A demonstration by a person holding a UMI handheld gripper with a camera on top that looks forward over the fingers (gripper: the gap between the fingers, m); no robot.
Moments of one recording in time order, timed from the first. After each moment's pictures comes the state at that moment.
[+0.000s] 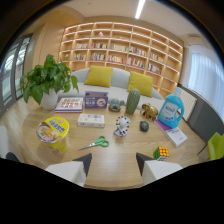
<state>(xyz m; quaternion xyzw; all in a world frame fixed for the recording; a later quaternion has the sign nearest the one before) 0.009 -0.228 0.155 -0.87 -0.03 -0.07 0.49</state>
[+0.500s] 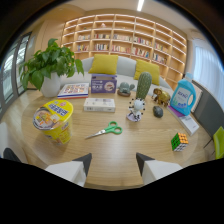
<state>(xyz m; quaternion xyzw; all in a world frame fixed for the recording) -0.024 -0.220 0.070 -0.89 -0.04 -0.04 0.44</state>
